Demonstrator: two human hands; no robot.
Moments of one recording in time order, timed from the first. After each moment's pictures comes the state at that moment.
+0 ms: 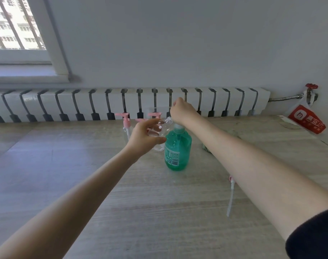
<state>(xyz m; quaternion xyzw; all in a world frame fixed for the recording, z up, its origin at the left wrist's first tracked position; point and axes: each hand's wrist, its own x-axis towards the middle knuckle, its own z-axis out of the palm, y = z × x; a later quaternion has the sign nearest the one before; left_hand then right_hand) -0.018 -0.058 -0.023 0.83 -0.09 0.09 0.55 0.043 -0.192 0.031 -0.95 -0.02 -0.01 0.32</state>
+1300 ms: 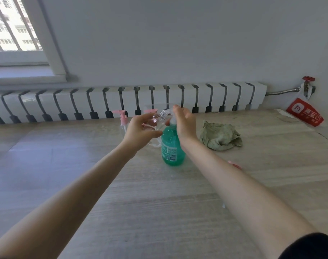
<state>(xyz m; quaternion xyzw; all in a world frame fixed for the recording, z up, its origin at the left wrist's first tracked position) -0.024 -0.061 -0.016 0.82 -0.07 0.10 0.56 -0.002 -0.192 -0.017 -0.71 0.02 -0.12 0.70</state>
